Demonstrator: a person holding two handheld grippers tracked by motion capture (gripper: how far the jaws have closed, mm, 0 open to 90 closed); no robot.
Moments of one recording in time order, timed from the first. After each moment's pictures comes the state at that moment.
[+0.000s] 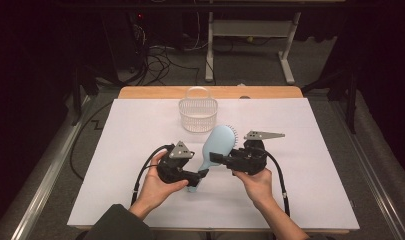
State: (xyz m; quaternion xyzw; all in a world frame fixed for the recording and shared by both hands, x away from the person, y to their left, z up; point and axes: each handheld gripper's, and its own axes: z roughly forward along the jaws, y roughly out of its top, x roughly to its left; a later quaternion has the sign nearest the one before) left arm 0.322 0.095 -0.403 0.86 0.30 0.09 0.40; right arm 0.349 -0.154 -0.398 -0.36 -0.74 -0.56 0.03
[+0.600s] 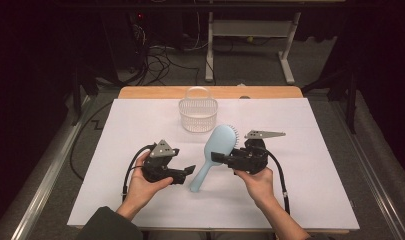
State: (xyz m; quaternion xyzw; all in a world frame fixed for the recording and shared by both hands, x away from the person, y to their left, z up) left arm 0.323 0.133 -0.409 0.83 0.34 0.11 0.42; right arm 0.352 -0.157 -0.399 -0.37 -0.75 -0.55 0.03
